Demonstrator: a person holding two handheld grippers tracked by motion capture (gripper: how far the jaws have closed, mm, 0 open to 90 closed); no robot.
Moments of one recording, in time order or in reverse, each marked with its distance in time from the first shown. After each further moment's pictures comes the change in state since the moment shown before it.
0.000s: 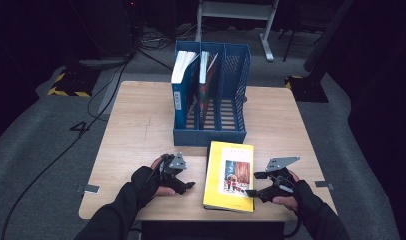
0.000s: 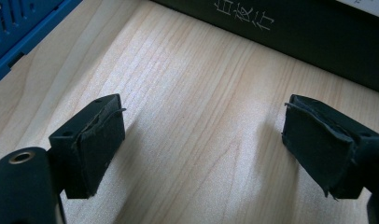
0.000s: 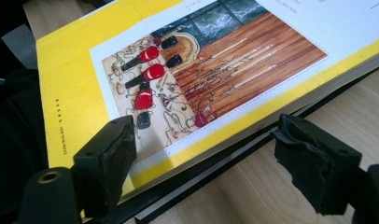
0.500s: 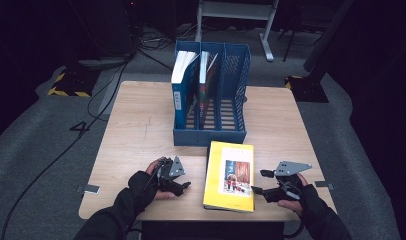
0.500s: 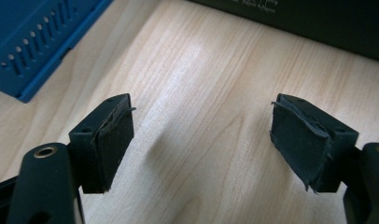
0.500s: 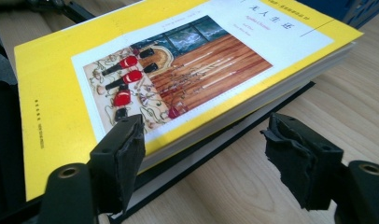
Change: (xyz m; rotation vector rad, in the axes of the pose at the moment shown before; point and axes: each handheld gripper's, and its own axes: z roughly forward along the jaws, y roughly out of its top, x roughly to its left) left arm -0.017 -0.002 -0.014 0.046 0.142 0.068; right arm 0.008 -0.014 -0.017 -0.120 -0.144 -0.047
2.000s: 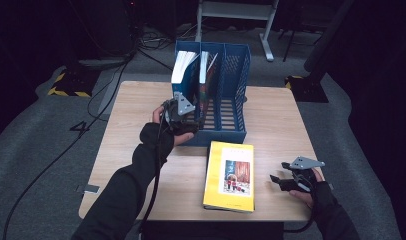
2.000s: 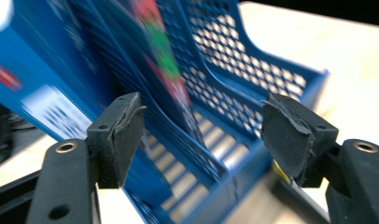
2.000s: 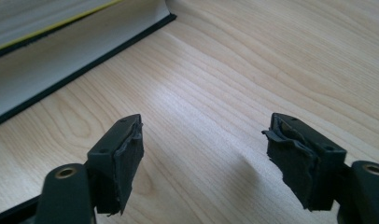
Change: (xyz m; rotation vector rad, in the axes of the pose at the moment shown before) left arm 0.070 0.123 -0.057 -0.237 0.271 -0.147; right arm -0.071 -0.051 -0.002 0.019 -0.237 0.061
